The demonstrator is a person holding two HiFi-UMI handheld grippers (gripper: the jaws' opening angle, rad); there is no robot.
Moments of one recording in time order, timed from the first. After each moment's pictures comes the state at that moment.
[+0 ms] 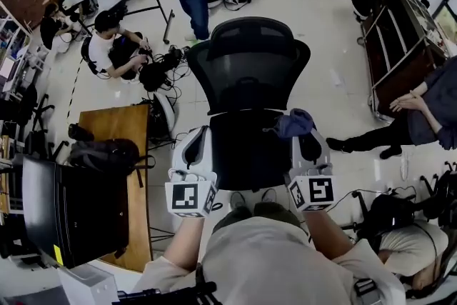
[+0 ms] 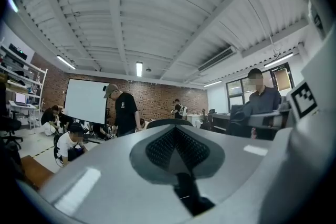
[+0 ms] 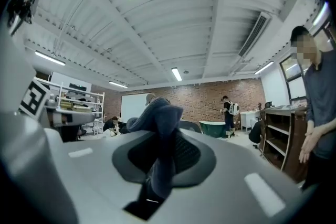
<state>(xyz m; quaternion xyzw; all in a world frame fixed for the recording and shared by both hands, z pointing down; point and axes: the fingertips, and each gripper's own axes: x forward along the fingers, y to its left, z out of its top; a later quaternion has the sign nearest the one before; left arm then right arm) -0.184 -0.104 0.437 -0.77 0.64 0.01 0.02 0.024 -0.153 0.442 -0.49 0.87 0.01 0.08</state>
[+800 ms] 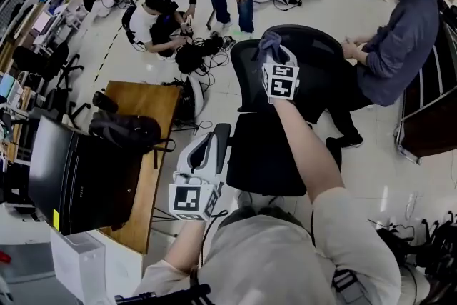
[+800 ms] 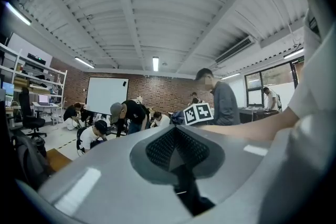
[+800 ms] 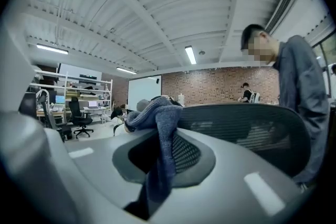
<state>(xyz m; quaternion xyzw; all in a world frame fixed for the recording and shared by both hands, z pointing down) -0.217 -0.108 0.421 -0.71 0.70 0.02 0.03 -0.178 -0.447 0.530 -0.44 0.89 -0.07 -0.05</state>
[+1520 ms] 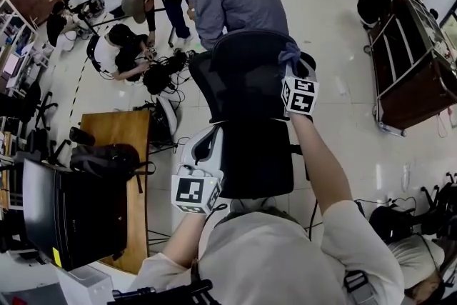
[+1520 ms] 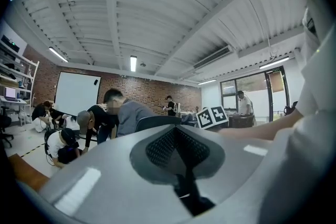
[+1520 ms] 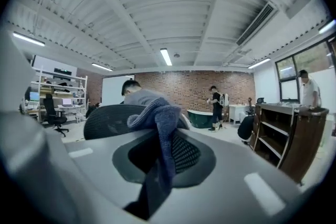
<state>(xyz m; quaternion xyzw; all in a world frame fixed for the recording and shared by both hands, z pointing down) -0.158 -0.166 0.429 -0.79 0.61 0.04 0.04 0.000 -0.448 0.538 -0.54 0.84 -0.07 -0.04</state>
